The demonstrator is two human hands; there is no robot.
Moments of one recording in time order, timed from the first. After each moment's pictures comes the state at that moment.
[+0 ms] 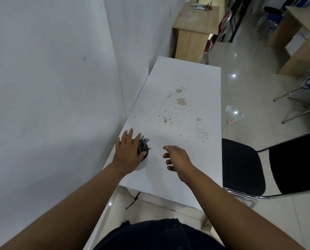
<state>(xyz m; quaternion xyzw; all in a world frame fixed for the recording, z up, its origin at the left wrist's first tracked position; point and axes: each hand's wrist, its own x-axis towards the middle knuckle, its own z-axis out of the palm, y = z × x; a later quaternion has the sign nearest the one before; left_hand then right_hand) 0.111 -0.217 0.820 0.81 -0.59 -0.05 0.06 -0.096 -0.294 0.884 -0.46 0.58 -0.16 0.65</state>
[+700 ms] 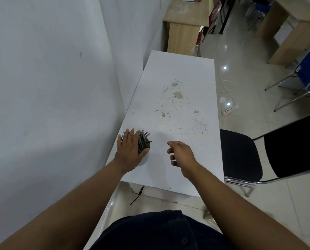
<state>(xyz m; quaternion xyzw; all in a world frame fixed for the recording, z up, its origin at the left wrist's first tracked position) 0.124 -0.206 0.801 0.77 -0.62 -0.10 0.12 -0.099 -0.274 0.879 -0.43 0.60 -0.21 0.64</state>
